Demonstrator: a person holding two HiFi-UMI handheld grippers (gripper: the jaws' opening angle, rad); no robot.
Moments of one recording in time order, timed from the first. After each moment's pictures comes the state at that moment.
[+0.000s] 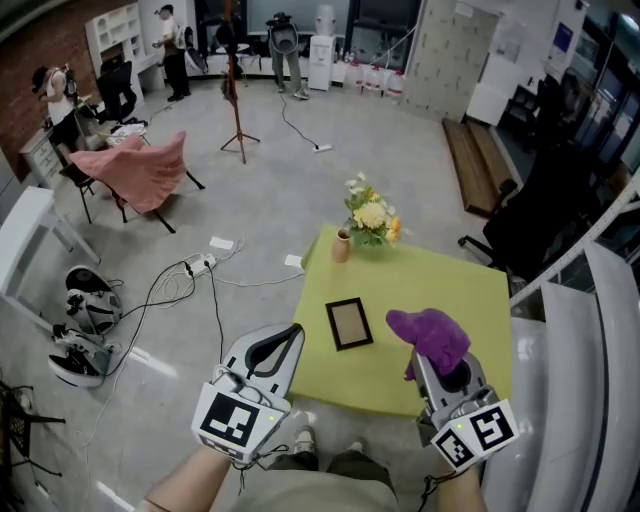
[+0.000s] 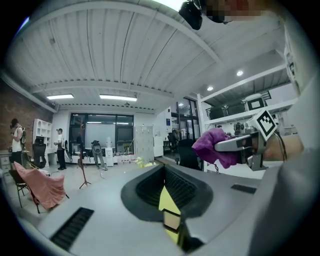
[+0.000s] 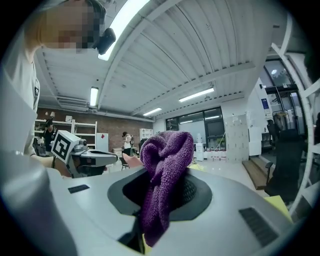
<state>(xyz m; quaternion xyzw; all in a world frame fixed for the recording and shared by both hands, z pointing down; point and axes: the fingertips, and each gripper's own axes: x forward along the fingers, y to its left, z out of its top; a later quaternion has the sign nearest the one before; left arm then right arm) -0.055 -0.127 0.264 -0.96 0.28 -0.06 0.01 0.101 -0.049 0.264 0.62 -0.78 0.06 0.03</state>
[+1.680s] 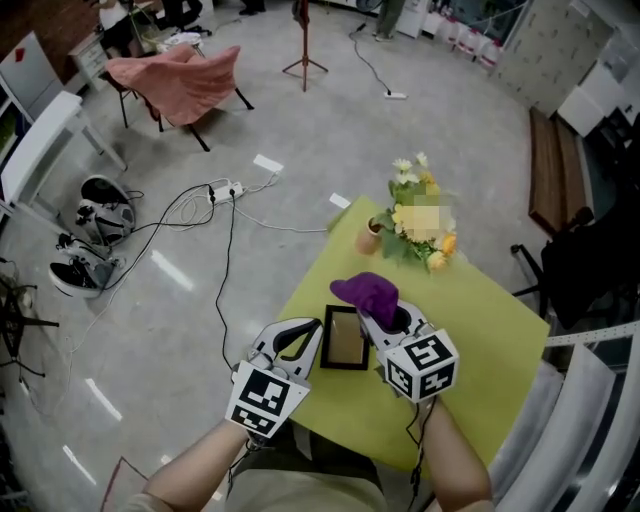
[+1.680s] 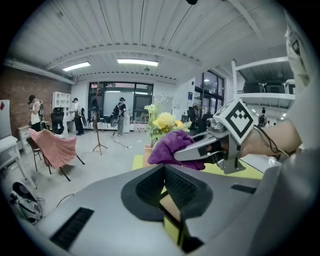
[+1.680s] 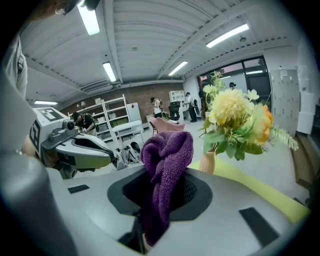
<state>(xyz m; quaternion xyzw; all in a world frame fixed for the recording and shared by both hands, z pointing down) 0.044 -0.253 0.467 -0.90 0.37 -0.19 -0.12 0.115 -0.291 0.491 0.40 -0.88 0.19 0.19</state>
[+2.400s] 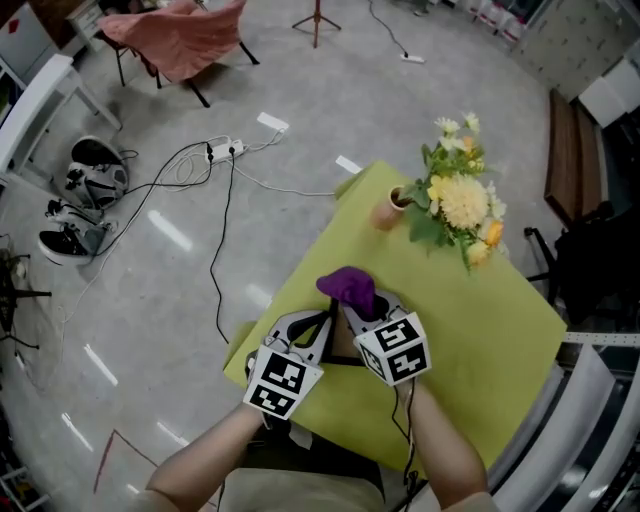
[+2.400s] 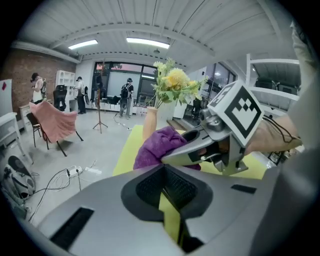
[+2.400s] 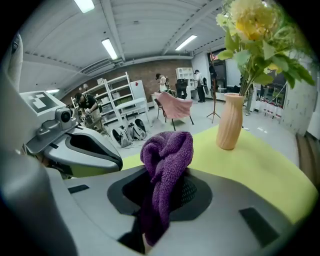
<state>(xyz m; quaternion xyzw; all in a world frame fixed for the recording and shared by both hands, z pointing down) 0.053 -0.264 0.603 -0.87 0.37 -0.24 -0.20 0.078 -0.301 0.629 0.34 -0.86 0.22 0.30</state>
